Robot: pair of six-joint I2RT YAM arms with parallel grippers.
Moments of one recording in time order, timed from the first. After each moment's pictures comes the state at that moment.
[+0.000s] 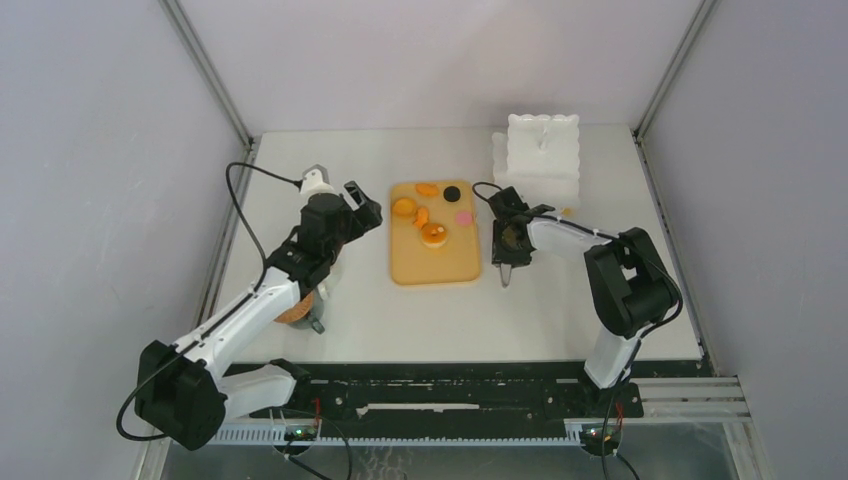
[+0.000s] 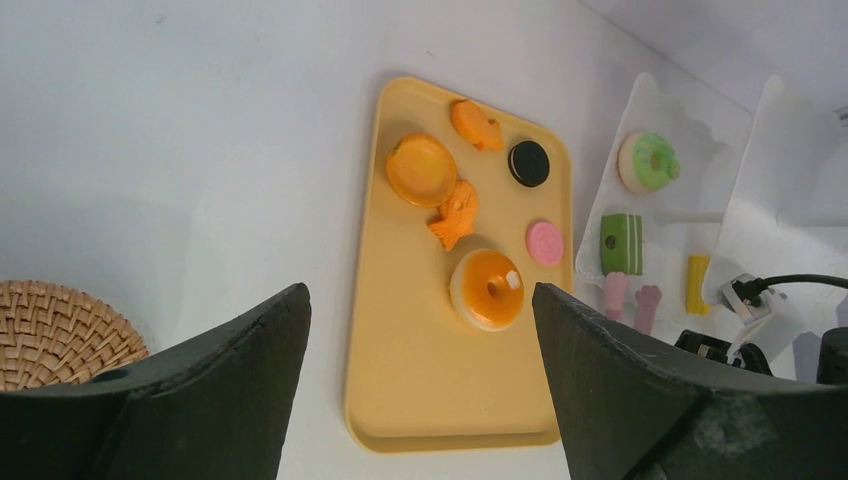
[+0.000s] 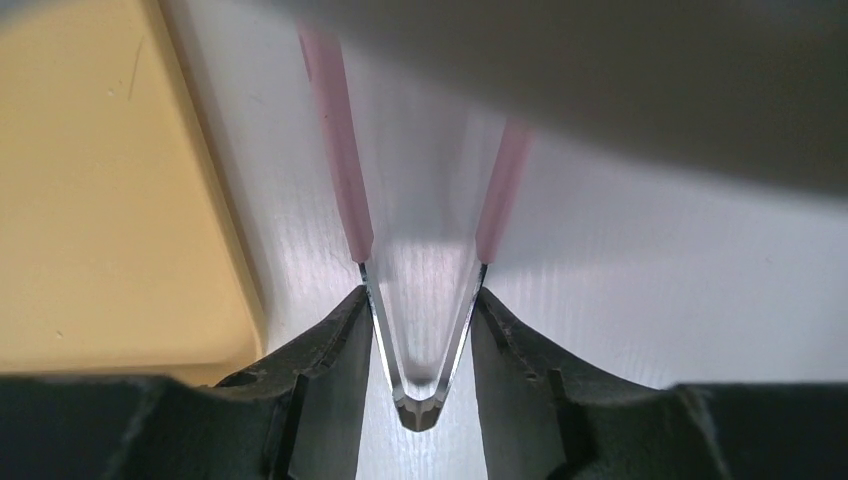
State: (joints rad) left arm -0.47 1.14 0.82 -0.11 -0.32 -0.71; right arm 0.46 1.77 1.09 -0.56 0.14 0.48
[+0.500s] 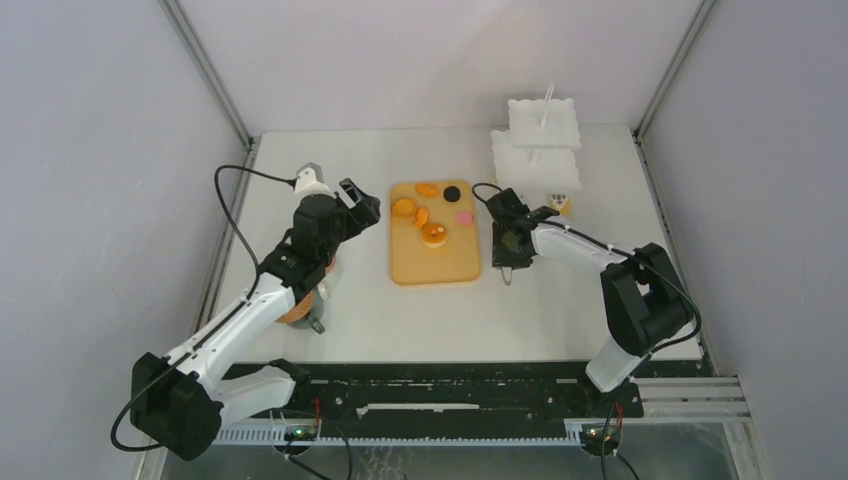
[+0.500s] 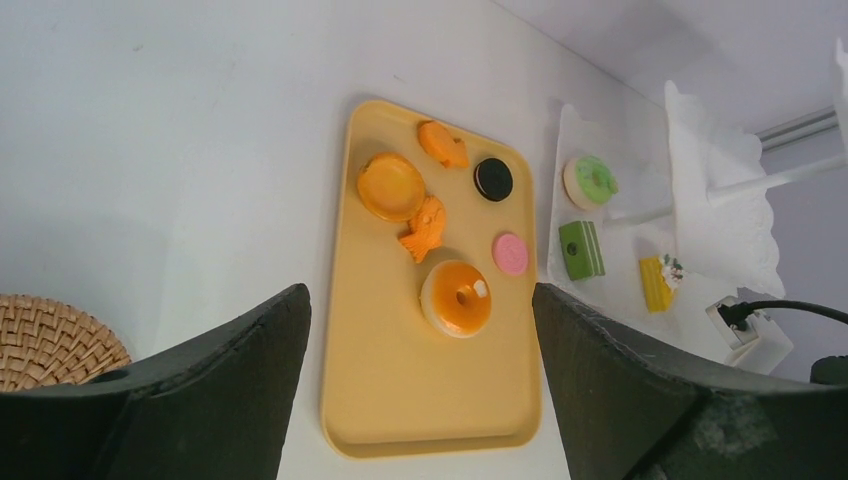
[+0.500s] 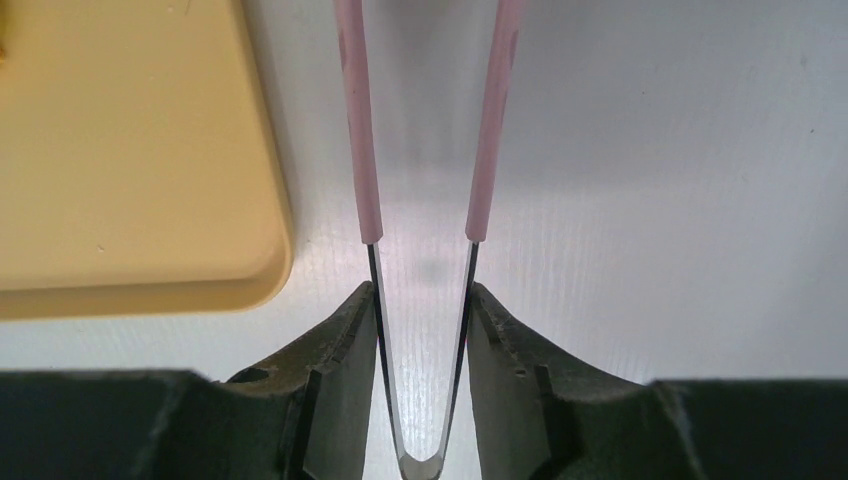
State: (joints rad) left arm -0.47 1.09 0.82 -0.09 -0.31 -0.72; right arm 0.51 1.66 1.08 -0.65 0.18 0.51
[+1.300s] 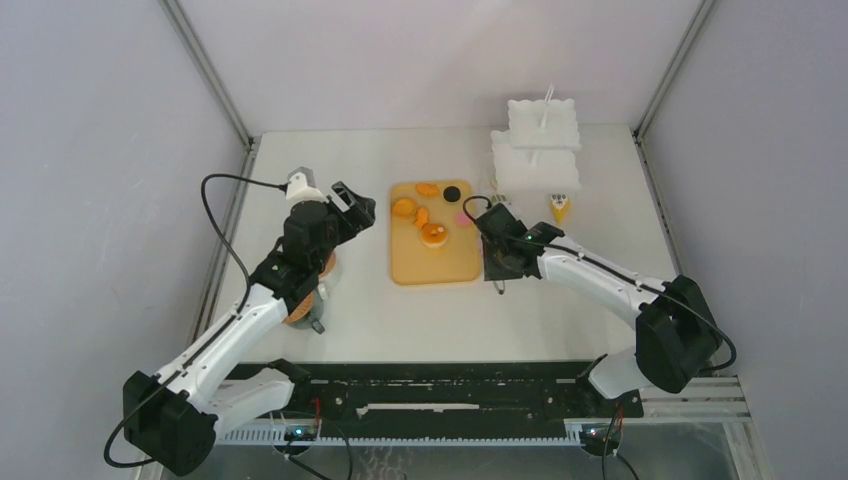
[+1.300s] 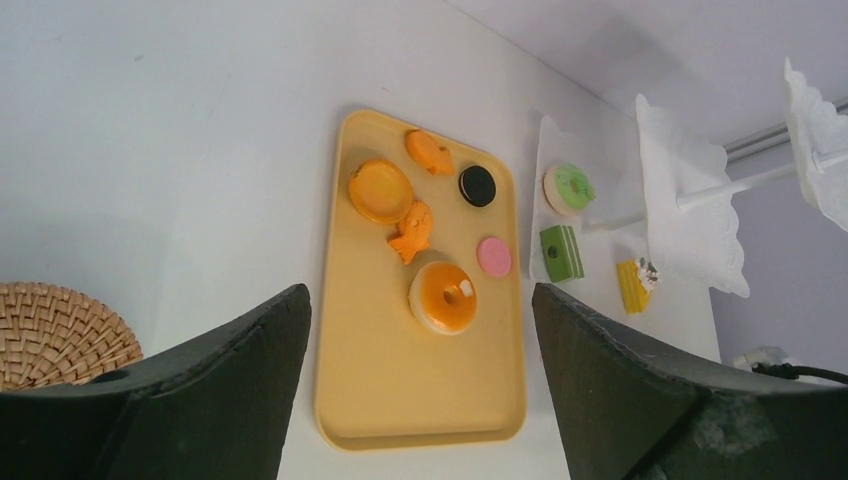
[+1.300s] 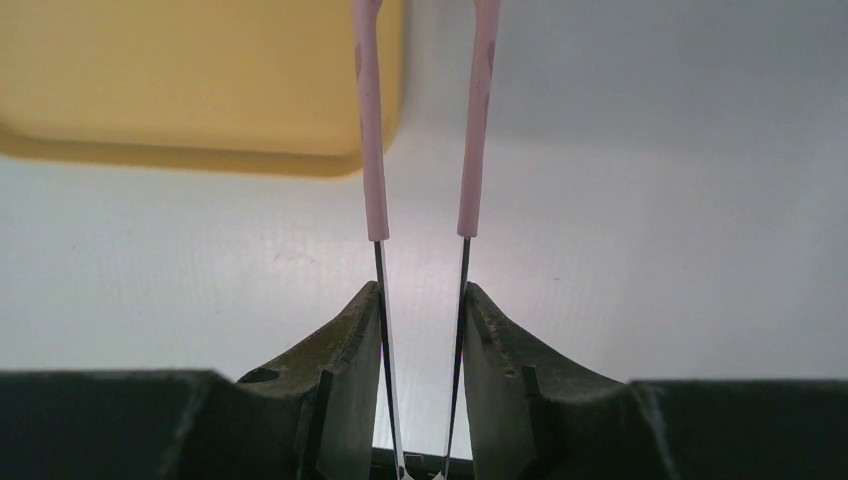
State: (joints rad) left arm -0.47 1.01 0.79 -0.10 -0.31 -0.73; right arm 0.66 1.45 1.03 -0.72 0.23 0.54
